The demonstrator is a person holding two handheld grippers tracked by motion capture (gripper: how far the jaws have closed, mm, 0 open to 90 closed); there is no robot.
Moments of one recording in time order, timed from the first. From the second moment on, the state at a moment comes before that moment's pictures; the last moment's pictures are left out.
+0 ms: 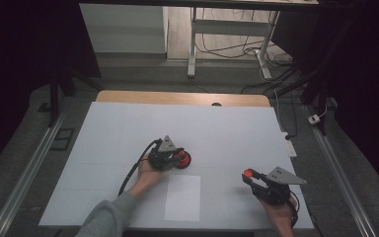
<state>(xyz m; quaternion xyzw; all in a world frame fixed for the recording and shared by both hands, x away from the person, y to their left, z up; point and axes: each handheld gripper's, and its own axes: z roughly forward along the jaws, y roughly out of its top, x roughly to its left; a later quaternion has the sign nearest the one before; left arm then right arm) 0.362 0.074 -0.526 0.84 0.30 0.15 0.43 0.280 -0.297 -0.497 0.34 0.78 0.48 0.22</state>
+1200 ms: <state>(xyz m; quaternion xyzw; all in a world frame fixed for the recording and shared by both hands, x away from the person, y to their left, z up) 0.357 0.072 -0.532 0.84 0.29 0.17 0.42 0.278 -0.297 -0.496 0.34 0.78 0.48 0.22</state>
